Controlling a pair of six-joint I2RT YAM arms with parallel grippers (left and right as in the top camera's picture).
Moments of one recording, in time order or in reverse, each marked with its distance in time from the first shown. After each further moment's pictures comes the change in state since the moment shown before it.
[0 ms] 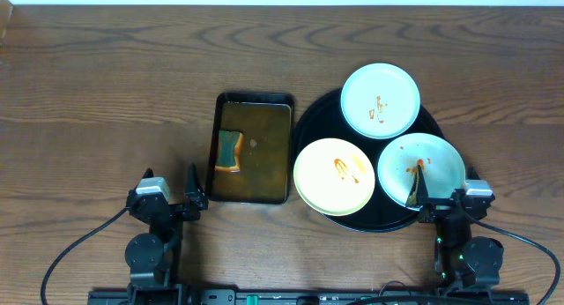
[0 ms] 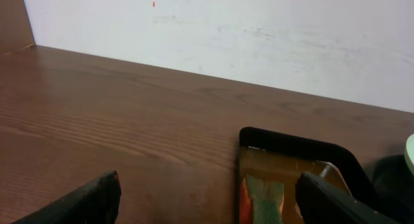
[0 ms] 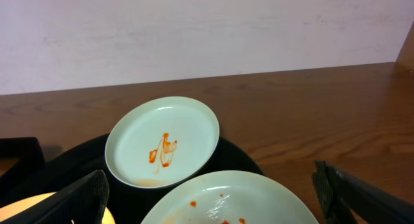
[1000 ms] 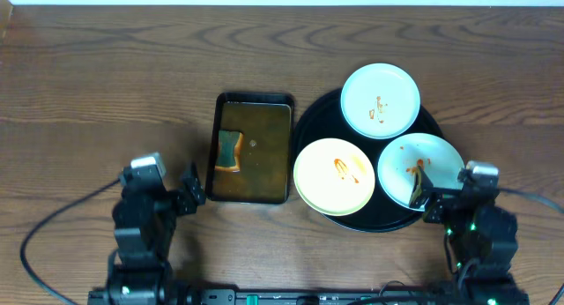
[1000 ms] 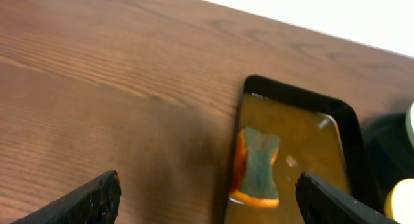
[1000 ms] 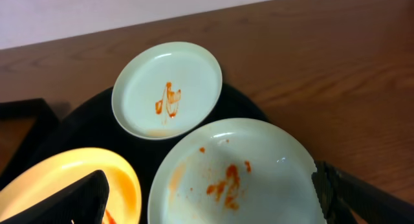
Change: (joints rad) left arm 0.000 0.457 0.388 -0.307 0.024 -0.061; right arm 0.000 0.365 0.368 -0.374 -0.020 0.091
